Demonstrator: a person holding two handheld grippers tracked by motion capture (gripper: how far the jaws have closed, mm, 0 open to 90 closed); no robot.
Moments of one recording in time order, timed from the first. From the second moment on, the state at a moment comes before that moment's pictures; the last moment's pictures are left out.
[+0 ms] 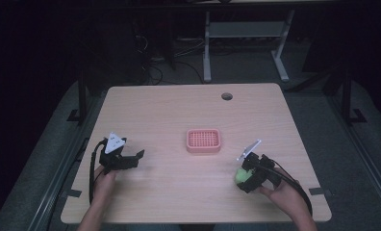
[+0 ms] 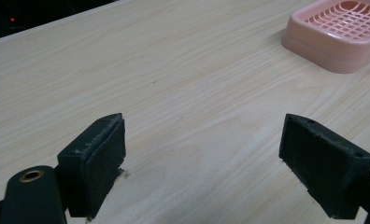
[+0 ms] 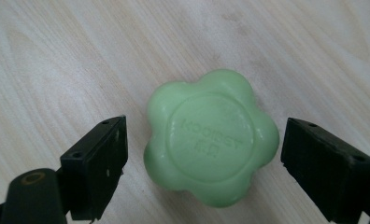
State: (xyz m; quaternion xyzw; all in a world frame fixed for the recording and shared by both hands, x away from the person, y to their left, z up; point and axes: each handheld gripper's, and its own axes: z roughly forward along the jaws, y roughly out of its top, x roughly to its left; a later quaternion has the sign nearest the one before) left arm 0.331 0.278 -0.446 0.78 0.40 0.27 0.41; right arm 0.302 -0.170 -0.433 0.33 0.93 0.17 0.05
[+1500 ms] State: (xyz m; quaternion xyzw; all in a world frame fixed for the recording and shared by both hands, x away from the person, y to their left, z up) left arm 0.331 0.279 -0.445 0.78 0.40 0.27 0.41; right arm 0.309 -0.159 -0.442 0.32 0.94 0.12 0.06
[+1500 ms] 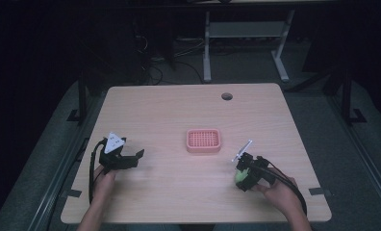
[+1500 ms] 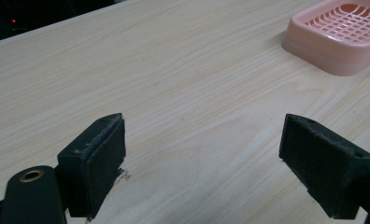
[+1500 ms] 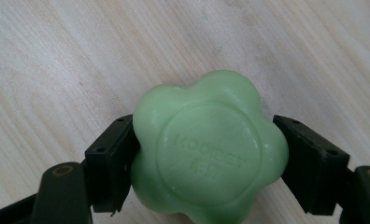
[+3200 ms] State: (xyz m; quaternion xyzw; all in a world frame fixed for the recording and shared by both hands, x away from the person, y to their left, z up) left arm 0.331 0.282 -0.444 0.77 0.40 0.27 0.41; right arm 0.330 -0.152 -0.397 0.28 0.94 0.19 0.07
